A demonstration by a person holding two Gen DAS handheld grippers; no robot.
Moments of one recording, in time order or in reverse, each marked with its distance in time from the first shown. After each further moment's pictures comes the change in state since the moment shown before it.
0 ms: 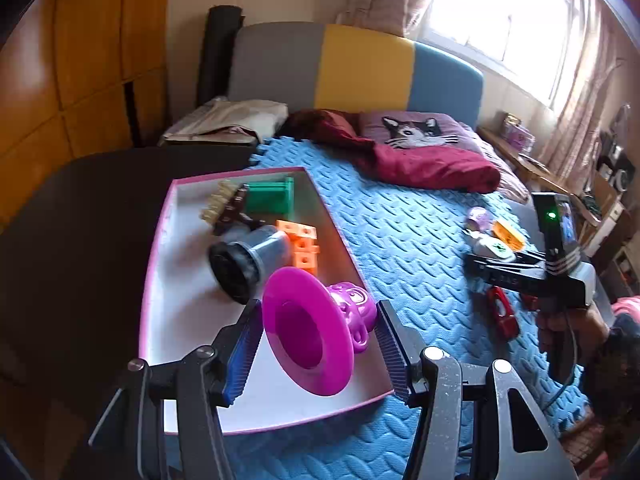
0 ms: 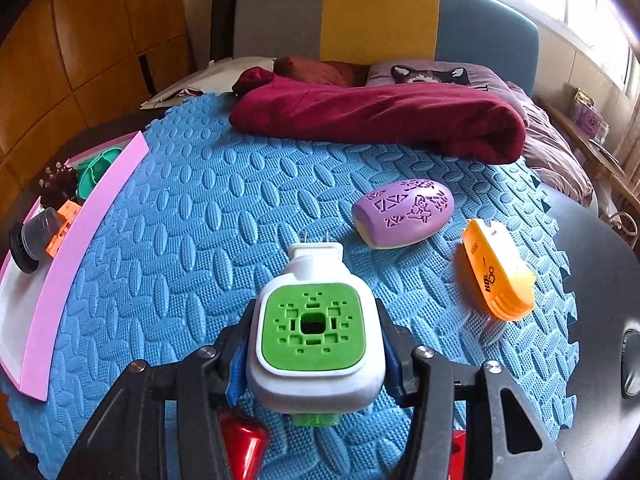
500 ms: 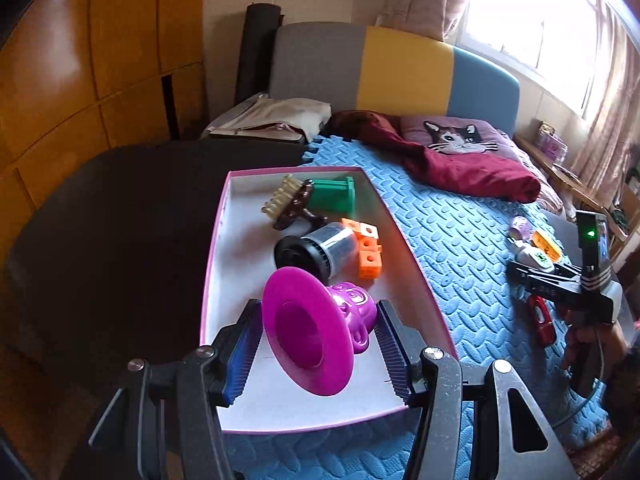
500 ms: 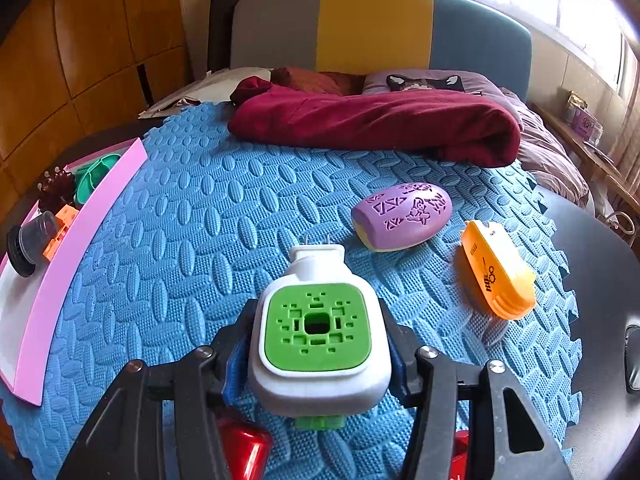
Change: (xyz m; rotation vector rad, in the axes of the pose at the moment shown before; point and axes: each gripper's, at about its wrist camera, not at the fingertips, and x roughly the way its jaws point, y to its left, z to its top) left arm -0.002 0.035 -0.004 -0.056 0.004 0.108; right arm 0.000 0.001 -0.004 0.004 -0.043 -0.009
